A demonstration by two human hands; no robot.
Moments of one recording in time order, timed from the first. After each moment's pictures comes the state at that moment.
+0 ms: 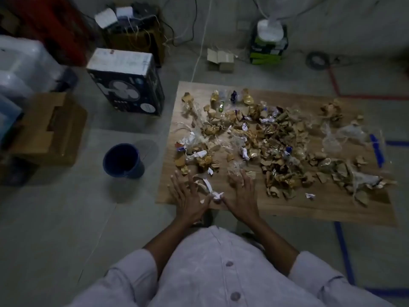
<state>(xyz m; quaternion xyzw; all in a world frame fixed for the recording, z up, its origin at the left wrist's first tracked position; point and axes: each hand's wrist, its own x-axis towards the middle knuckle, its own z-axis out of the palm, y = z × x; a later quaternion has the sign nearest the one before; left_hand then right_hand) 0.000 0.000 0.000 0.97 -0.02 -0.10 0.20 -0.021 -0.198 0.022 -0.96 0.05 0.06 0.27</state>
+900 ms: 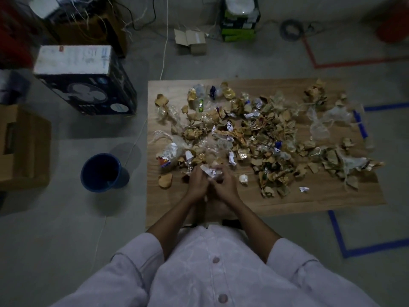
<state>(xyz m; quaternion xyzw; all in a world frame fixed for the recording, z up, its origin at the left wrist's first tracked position) 0.124 -0.057 0.010 0.84 -0.03 -0.24 0.49 0.077 -0.173 0.023 -0.80 0.25 0.08 0.54</state>
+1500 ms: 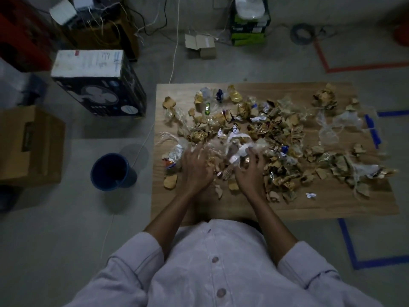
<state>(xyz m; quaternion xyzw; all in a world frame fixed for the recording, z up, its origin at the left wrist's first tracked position) 0.157 -0.051 0.043 0.95 -0.14 -0.09 0.25 0.095 -0.223 0.051 -0.87 0.28 -0.04 0.40</state>
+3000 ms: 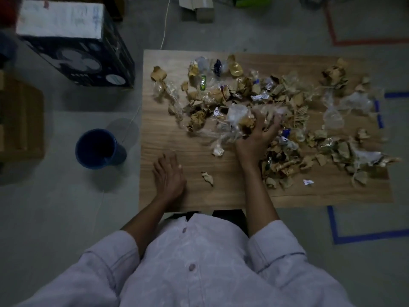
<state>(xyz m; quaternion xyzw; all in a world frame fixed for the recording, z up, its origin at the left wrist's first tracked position) 0.112 0.000 -0.023 0.96 0.04 -0.22 0.19 0.147 -0.233 0.056 -0.87 0.29 -0.21 0.33</state>
